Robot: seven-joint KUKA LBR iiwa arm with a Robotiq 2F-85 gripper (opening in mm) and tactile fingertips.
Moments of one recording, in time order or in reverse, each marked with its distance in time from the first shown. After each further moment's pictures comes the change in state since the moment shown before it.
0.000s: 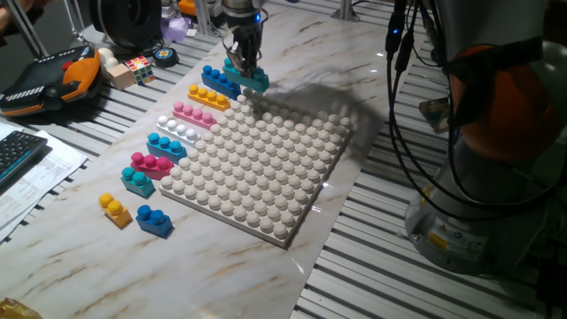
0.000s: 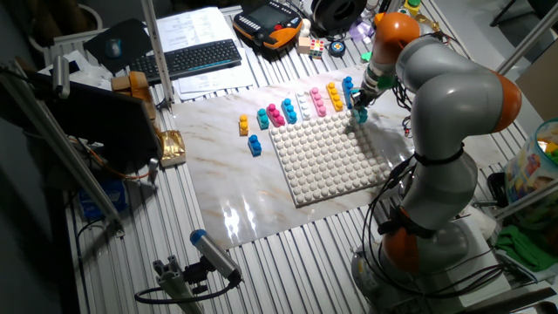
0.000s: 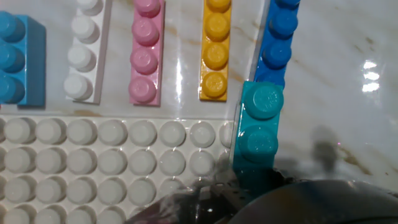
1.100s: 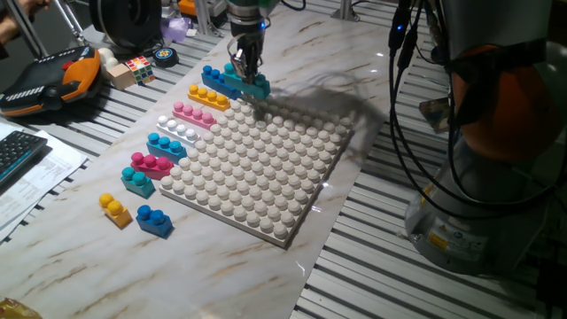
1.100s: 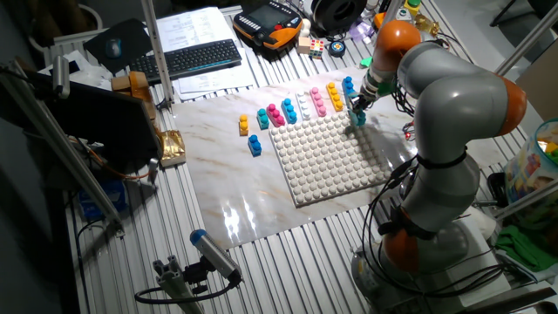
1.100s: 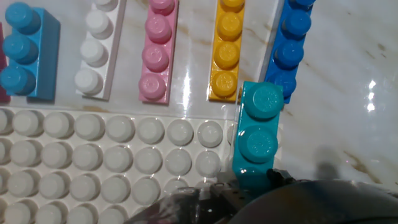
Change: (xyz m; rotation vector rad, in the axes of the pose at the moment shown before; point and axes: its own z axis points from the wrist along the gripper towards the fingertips) arm 0.004 0.004 0.004 -0.009 -0.060 -0.034
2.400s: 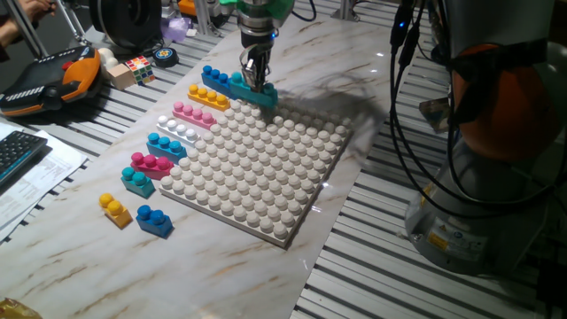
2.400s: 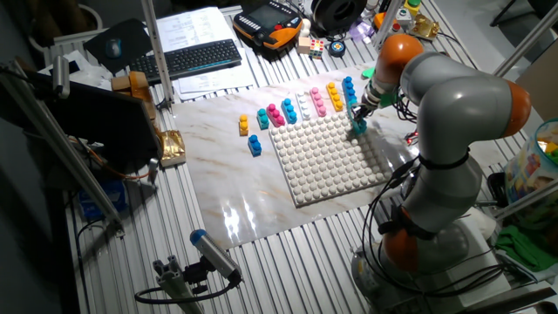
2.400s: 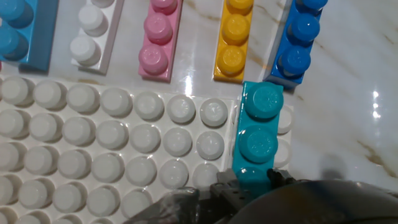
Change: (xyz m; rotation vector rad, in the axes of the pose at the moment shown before) arm 0.024 0.001 0.027 -0.010 -0.012 -0.040
